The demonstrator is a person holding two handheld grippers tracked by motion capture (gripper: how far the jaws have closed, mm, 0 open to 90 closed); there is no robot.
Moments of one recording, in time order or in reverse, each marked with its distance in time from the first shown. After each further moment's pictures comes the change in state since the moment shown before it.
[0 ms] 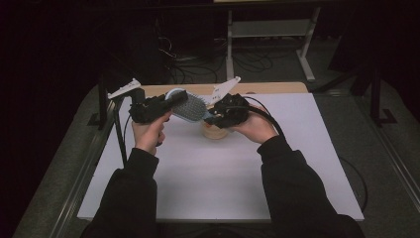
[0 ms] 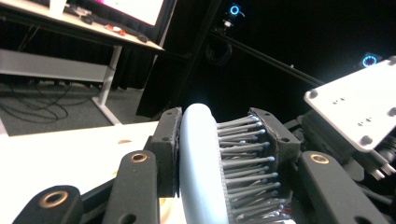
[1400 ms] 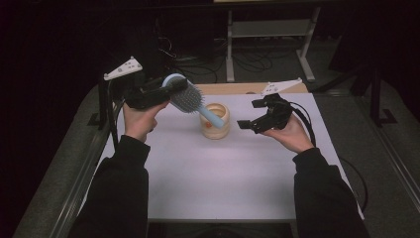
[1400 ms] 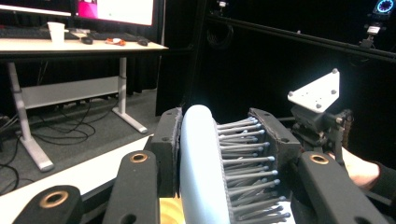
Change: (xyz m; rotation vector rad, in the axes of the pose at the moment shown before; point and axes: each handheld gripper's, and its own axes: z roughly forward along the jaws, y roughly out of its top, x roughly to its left) left arm -0.028 0.052 0.000 0.072 0.024 0.229; right arm -0.030 -0.096 -0.054 -0.203 -0.008 0.417
